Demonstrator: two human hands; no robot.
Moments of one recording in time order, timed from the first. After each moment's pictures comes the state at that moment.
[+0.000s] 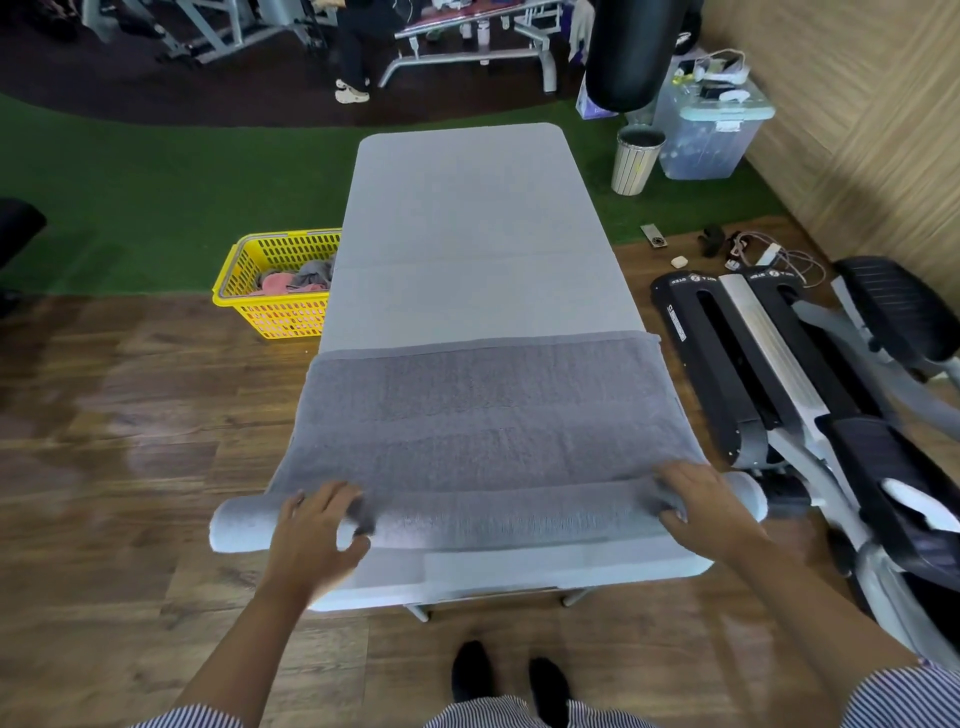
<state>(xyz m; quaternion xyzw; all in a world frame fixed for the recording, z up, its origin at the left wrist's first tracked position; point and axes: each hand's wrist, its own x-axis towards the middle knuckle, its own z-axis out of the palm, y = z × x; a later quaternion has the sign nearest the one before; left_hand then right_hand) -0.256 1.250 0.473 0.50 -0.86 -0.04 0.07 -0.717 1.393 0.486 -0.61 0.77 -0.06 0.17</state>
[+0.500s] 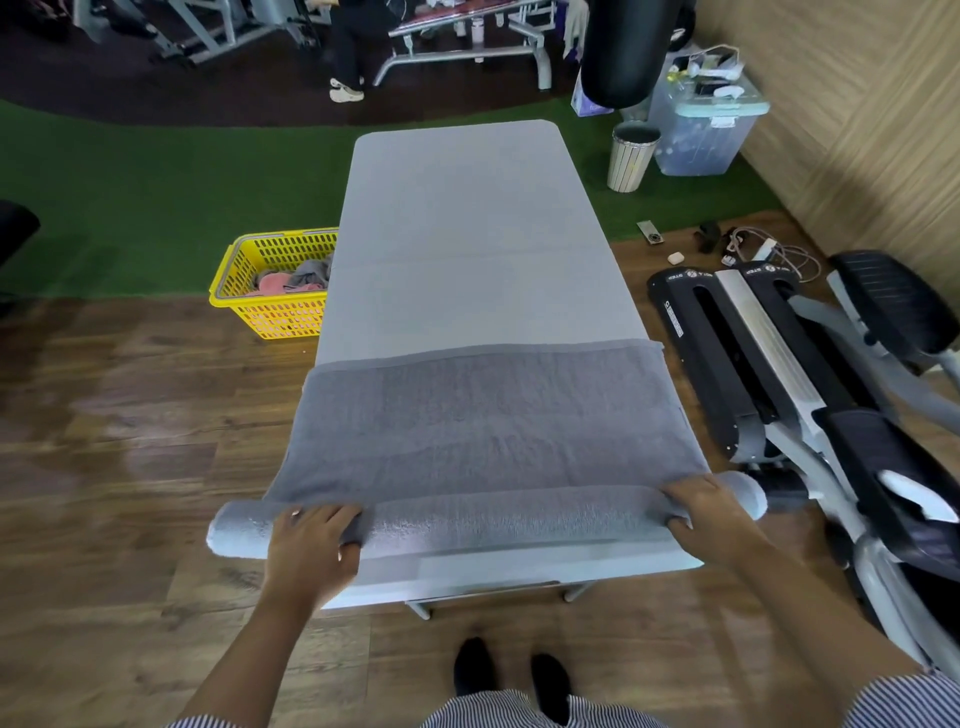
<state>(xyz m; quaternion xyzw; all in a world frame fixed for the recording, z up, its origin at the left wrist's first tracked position) -0.255 1.263 0.470 0.50 -0.86 -0.01 0.07 -0.711 1.405 0.485 -0.61 0.77 -0.01 0.19</state>
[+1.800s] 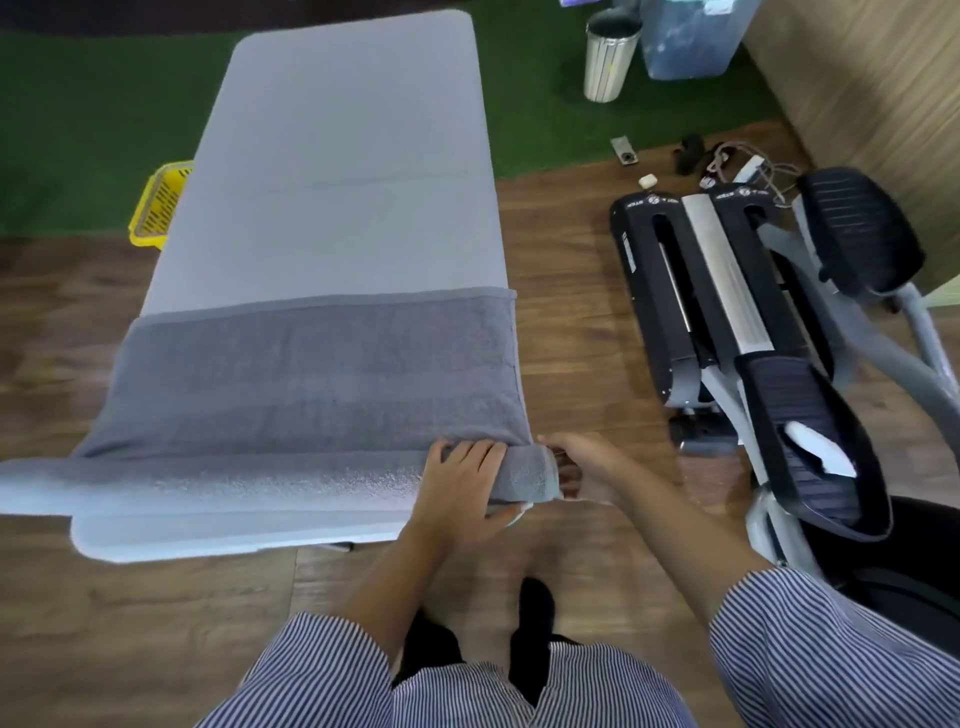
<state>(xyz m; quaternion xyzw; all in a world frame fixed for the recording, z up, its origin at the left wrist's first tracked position) -0.650 1.385 0.444 0.35 -0.93 -0.07 0.11 -0.844 1.407 0.464 -0.07 0.68 -0.27 0.68</state>
